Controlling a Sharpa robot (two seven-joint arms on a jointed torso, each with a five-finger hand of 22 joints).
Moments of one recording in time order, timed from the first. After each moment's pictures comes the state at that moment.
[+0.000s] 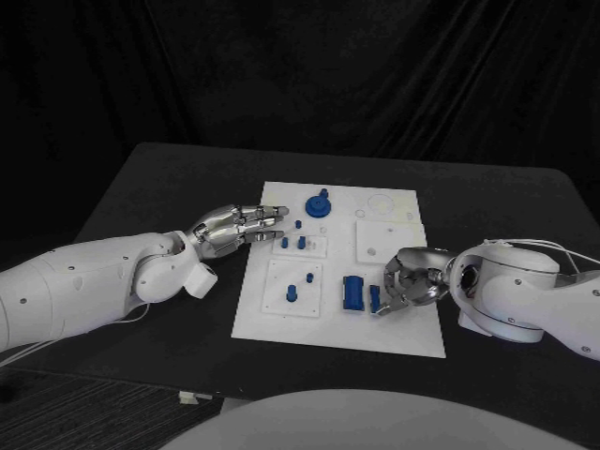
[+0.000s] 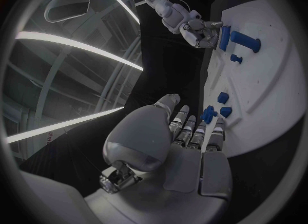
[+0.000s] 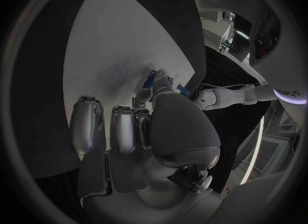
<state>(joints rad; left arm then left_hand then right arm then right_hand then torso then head) 1.09 -0.82 -0.21 1.26 -0.18 0.32 0.50 1.39 0.26 0.06 0.04 0.51 0.43 0.14 0.08 0.06 0.09 0.13 0.24 0.04 0.05 0.16 0.04 0.02 0.16 0.08 0.29 0.03 0.14 1.16 -0.96 -0.21 1.78 -1.28 -0.05 -0.40 1.28 -0.01 -0.13 0.14 0.06 0.81 -0.01 1.00 1.05 1.46 -0.07 1.57 1.31 1.47 -0.13 1.49 1.31 0.05 1.47 -0.01 1.32 1.31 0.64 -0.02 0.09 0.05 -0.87</state>
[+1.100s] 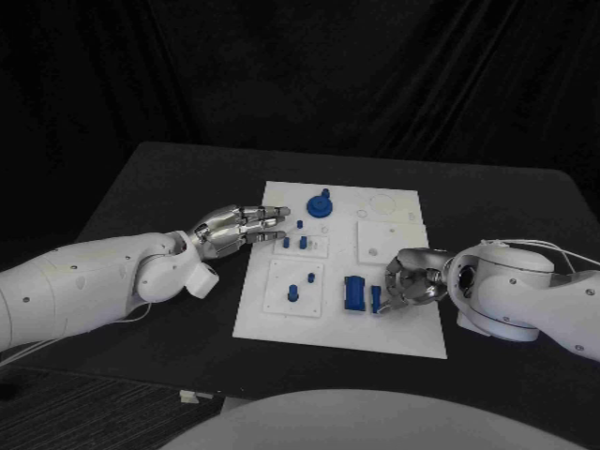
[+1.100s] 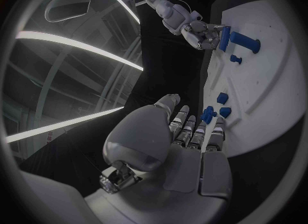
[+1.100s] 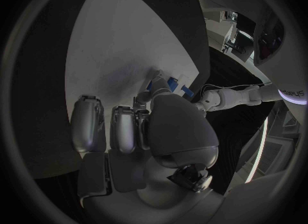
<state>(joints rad) 1.08 -0.82 -0.21 1.26 -0.18 0.33 0.51 1.39 0.26 0.07 0.04 0.51 0.43 0.14 0.08 0.06 0.09 0.13 0.24 0.04 0.05 0.16 0.04 0.02 0.16 0.08 0.29 0.03 0.14 1.16 -0.94 -0.21 1.76 -1.28 -0.04 -0.44 1.33 0.01 -0.13 0.09 0.05 0.87 -0.02 1.03 1.10 1.47 -0.08 1.57 1.31 1.46 -0.13 1.49 1.31 0.05 1.47 -0.02 1.30 1.31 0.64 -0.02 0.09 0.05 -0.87</state>
